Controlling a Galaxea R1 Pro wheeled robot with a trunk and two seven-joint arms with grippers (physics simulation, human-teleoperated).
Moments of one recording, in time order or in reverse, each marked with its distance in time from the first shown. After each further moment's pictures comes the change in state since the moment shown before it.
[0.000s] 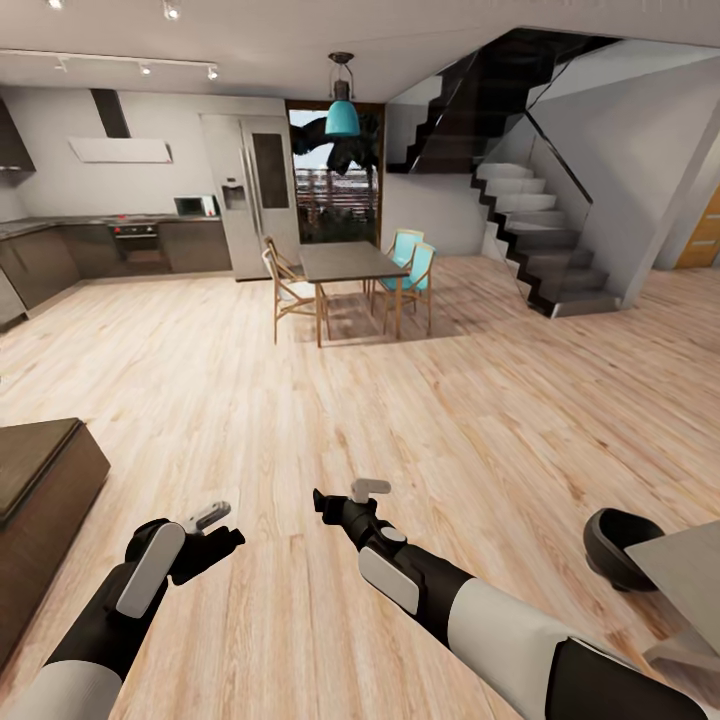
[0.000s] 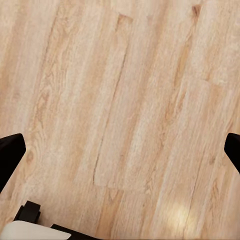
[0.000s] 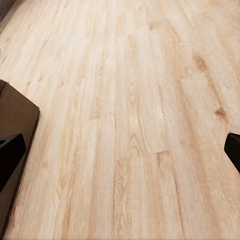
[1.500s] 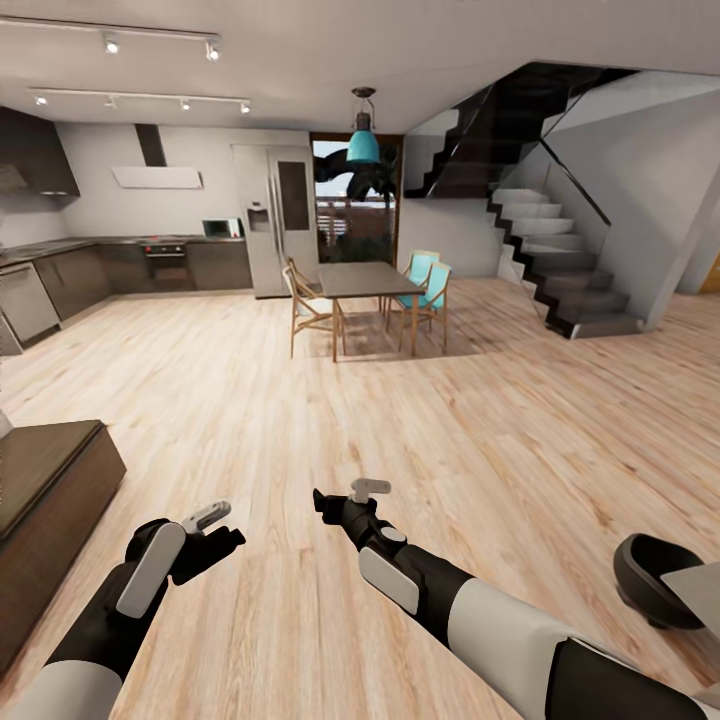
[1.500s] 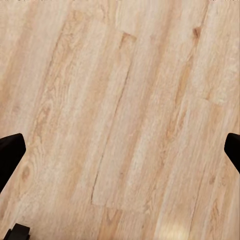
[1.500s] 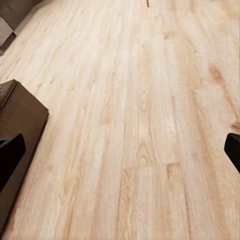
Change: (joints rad) left arm 0.000 0.000 -0.002 0.000 0.001 0.000 0.000; right arm 0.000 0.000 0.000 0.000 0.000 -0.001 0.000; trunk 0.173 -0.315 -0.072
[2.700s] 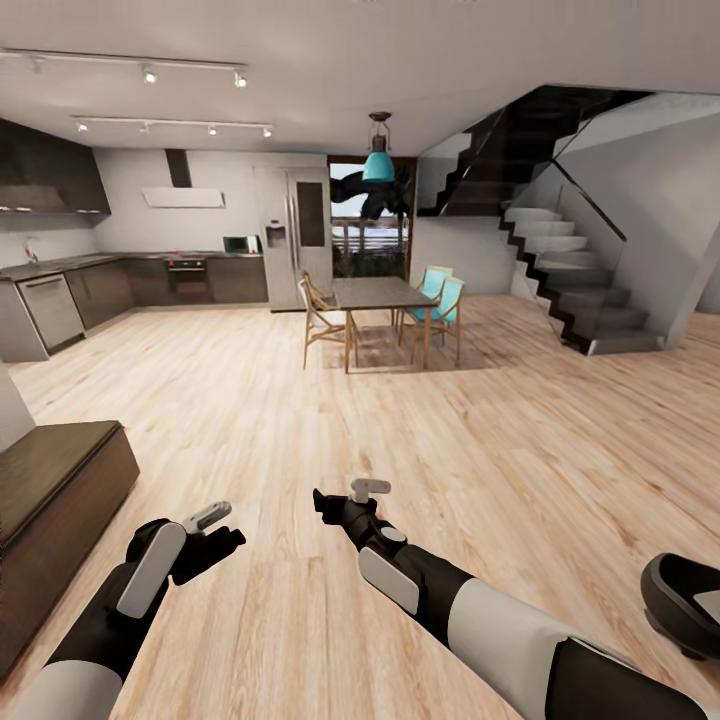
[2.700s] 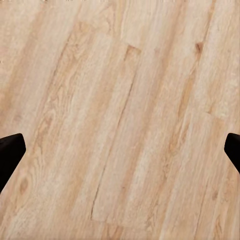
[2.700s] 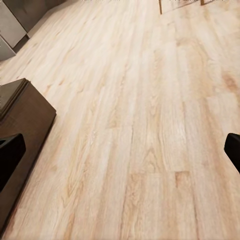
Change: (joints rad) left arm 0.000 -0.001 -0.001 0.000 -0.001 0.000 0.000; right arm 0.000 0.000 0.000 0.000 0.001 0.000 0.000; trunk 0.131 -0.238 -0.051
